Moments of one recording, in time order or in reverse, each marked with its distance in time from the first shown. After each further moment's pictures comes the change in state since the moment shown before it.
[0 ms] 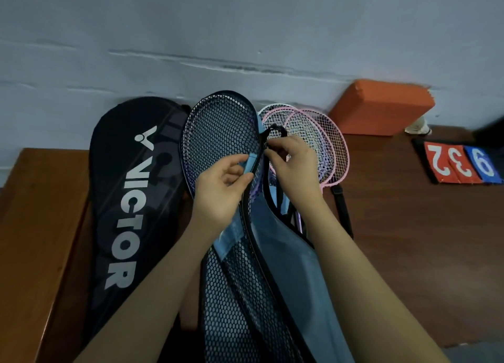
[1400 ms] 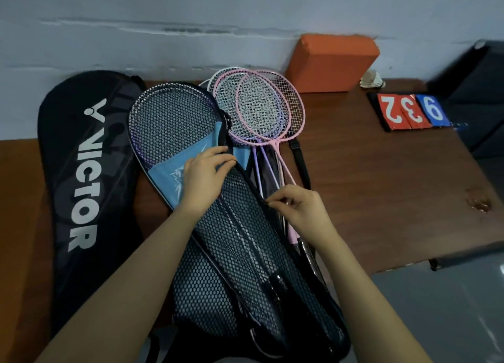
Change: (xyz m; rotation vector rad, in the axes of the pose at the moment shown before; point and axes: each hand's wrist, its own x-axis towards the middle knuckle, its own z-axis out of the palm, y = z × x) left_hand -0.032 -0.069 0.053 0.581 -0.196 0.210; right_hand -0.164 0.059 -0.102 0.094 -0.328 0.215
